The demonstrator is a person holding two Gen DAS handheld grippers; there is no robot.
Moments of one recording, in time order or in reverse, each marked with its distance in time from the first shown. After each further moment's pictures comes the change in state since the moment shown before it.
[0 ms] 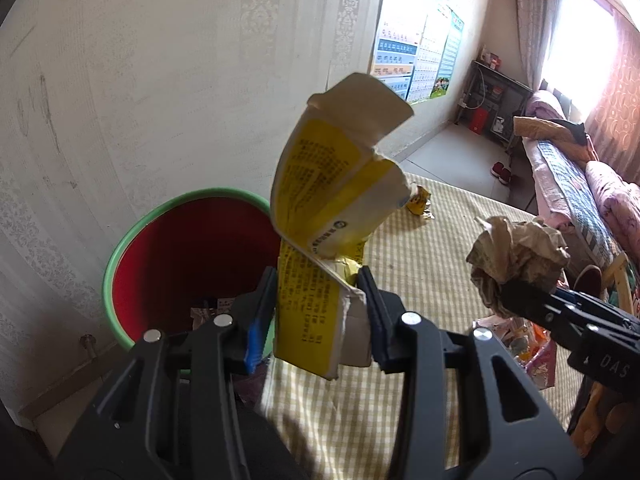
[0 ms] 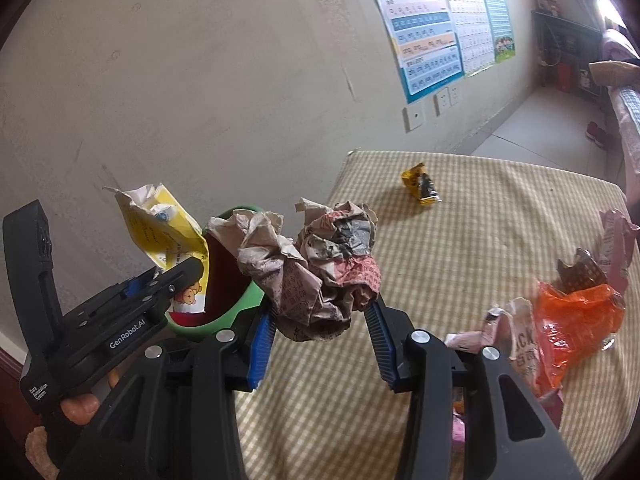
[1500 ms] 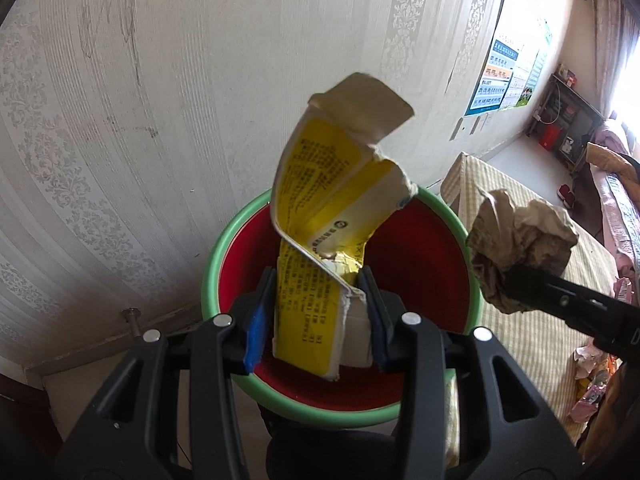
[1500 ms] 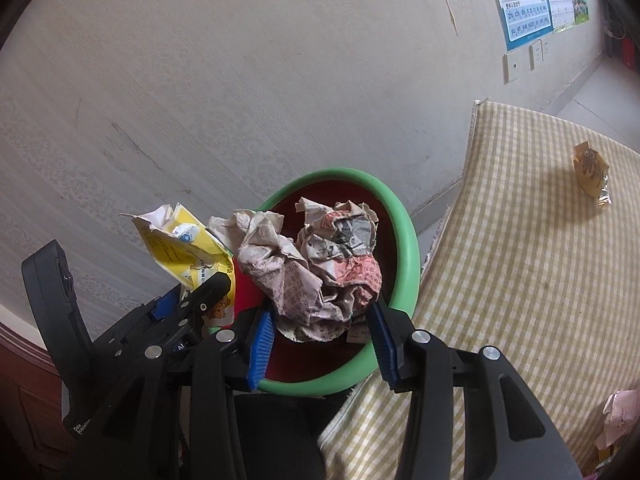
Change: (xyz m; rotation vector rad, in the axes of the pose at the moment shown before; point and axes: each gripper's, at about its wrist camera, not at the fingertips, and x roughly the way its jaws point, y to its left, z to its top) left arm 0.047 0.135 0.004 -0.157 0.083 0.187; right arm 0.149 0.097 0.038 -0.023 0.221 0.183
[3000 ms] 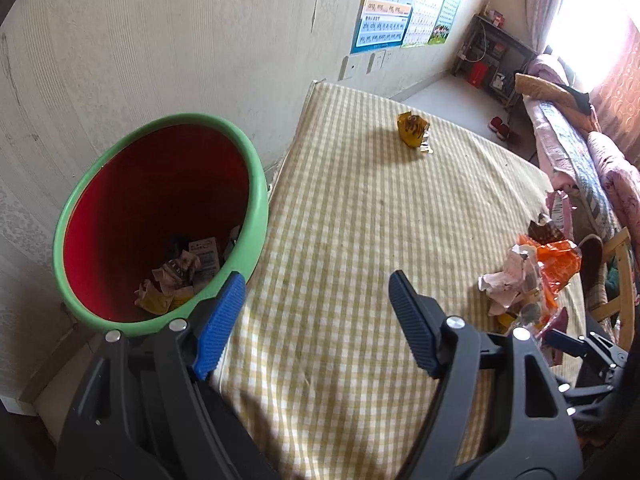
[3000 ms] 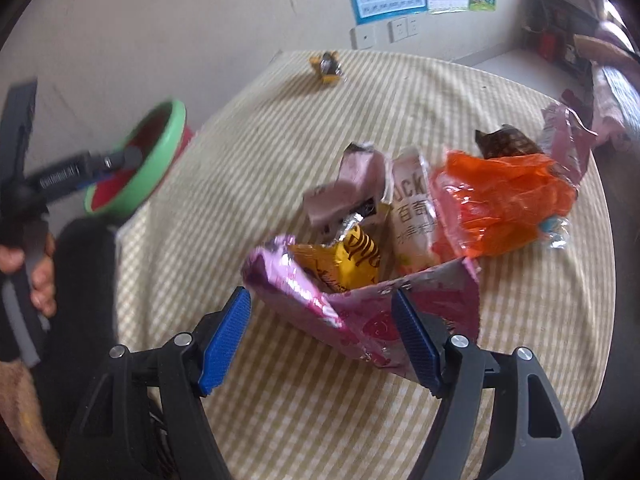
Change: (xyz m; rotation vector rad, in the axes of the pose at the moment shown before) left arm -0.018 -0.152 -0.058 0.179 0.132 -0.197; right arm -0.146 -0.155 -0.165 0.002 0.046 -0.360
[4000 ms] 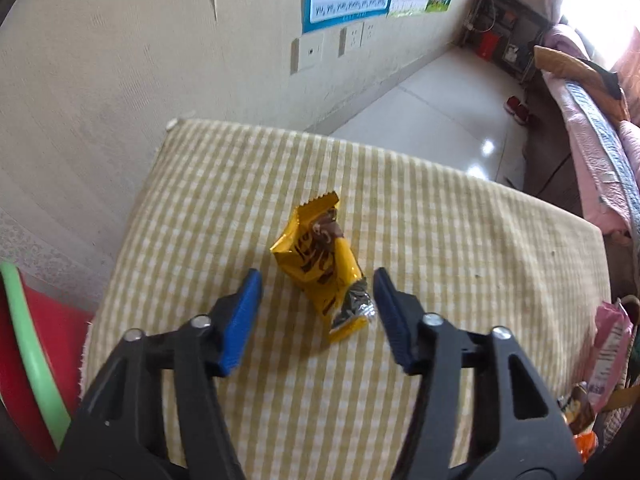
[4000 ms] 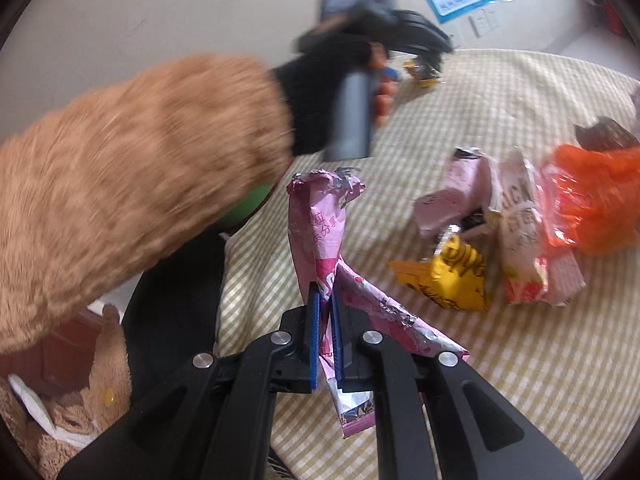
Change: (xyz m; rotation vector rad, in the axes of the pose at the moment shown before) left arm 0.200 -0.139 0.155 0.045 0.107 0.053; right arm -0.012 -0.003 -0.003 0.005 -0.055 0.484
